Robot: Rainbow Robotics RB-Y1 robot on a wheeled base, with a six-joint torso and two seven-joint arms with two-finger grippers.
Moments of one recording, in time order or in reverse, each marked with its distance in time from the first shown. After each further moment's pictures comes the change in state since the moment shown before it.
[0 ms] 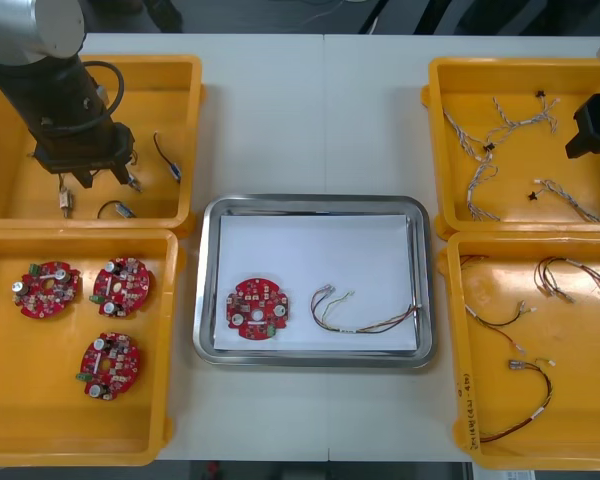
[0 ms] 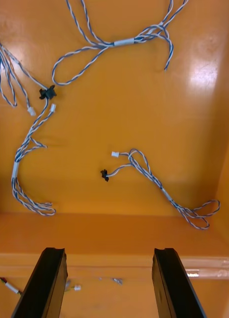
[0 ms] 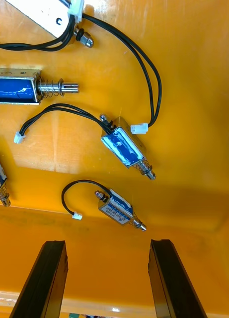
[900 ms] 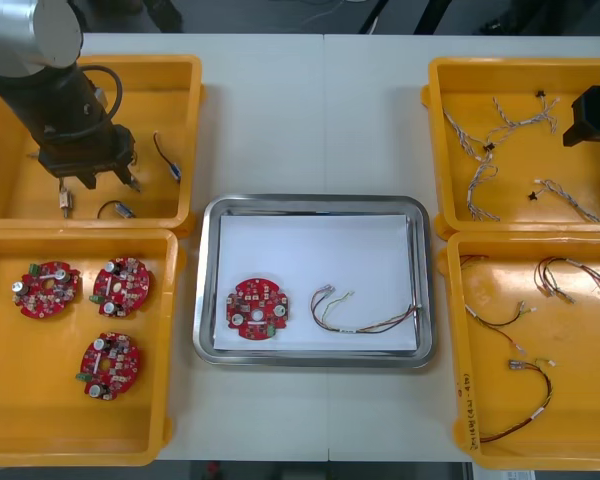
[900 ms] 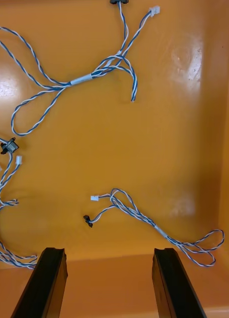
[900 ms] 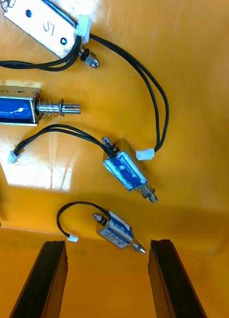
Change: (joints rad) right arm -0.094 0.002 -0.003 0.304 0.048 -0.203 -0.029; left arm 0.021 0.000 -0.001 0.031 0.012 -0.087 0.000
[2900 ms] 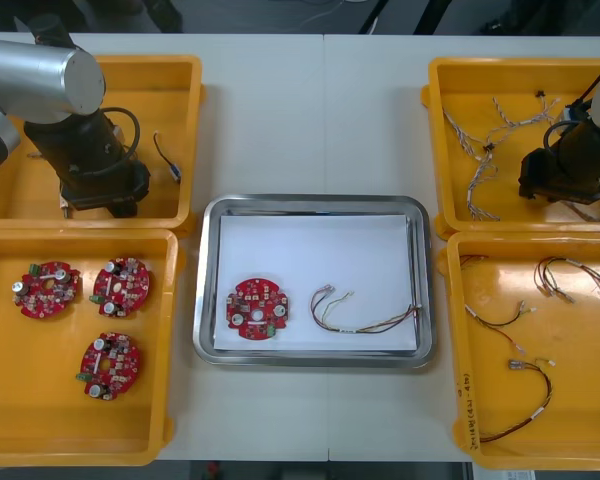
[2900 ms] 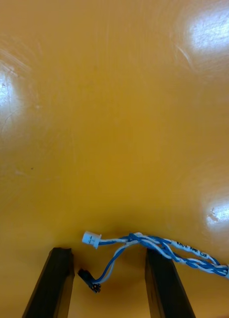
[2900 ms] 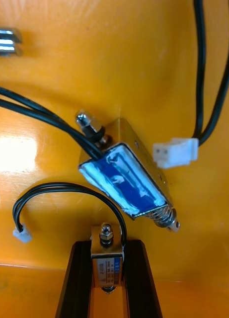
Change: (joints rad) right arm 0.074 0.108 0.043 0.207 0.052 -0.264 -0.119; left arm 0.039 -0.032 -0.100 0.073 0.070 -0.106 0.000
